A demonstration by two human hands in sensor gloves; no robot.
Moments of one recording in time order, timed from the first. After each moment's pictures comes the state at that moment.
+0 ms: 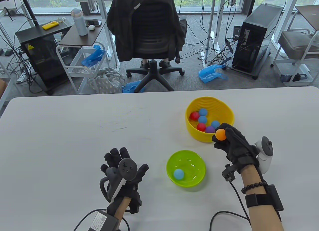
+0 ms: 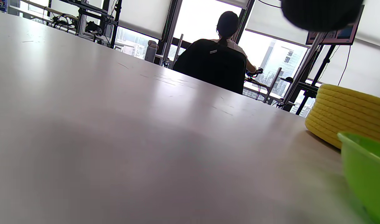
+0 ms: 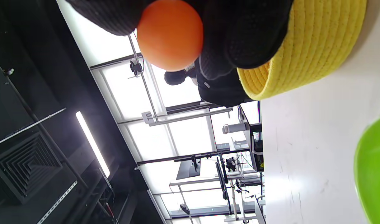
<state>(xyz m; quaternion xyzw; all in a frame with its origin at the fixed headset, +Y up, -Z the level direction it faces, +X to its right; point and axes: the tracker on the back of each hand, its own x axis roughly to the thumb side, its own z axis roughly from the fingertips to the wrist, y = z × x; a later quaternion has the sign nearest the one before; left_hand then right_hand) -0.170 -0.714 -0.338 -0.01 0.05 0.18 0.98 0.271 -0.721 -0.415 0.05 0.02 0.60 0.80</state>
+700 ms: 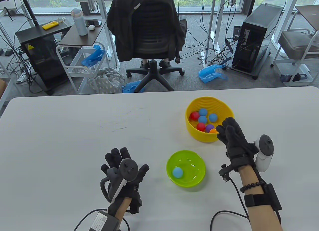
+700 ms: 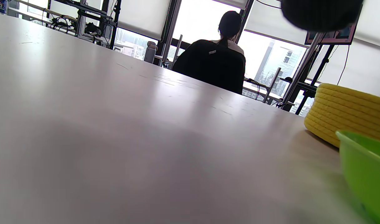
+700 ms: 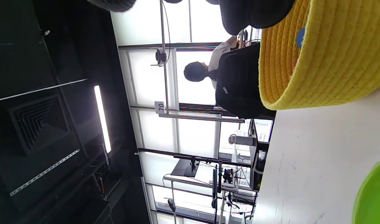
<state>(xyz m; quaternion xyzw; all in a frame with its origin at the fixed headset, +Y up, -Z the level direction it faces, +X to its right) -0.168 -0.714 -0.337 -0.01 0.05 0.17 0.98 0.252 -0.694 -0.403 0.11 -0.05 0.70 0.70</state>
